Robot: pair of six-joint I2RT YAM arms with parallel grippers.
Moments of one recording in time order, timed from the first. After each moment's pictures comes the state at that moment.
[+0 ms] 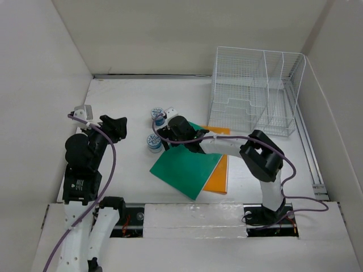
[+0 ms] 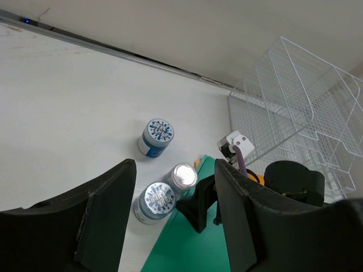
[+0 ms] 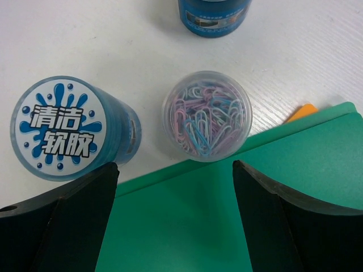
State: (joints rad) left arm -0.07 0.55 0.87 -0.39 0.09 -0.44; right arm 0.92 1.98 1.33 0.03 0.20 0.22
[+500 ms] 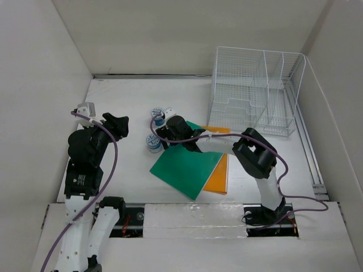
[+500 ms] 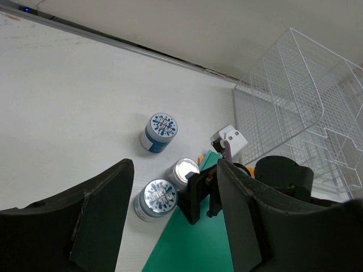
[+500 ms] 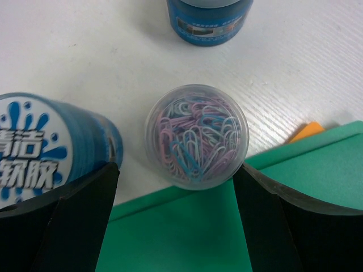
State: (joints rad) left arm -0.07 0.59 0.86 -0.38 0.08 -0.44; right arm 0.90 2.06 1.37 0.06 0.20 0.20
